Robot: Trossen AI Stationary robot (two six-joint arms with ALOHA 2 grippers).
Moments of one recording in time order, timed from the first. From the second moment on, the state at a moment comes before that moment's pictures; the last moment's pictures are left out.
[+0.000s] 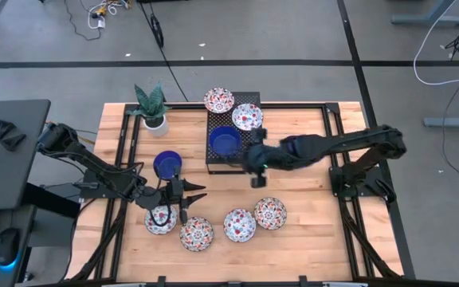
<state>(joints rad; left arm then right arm) -0.53 1.23 0.52 0.47 -0.73 -0.21 0.15 1.58 1.48 -0.80 0.43 -0.15</state>
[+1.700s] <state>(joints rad) -0.47 1.24 0.52 0.54 -0.64 -0.21 0.68 1.54 0.74 -0.22 0.30 0.18</state>
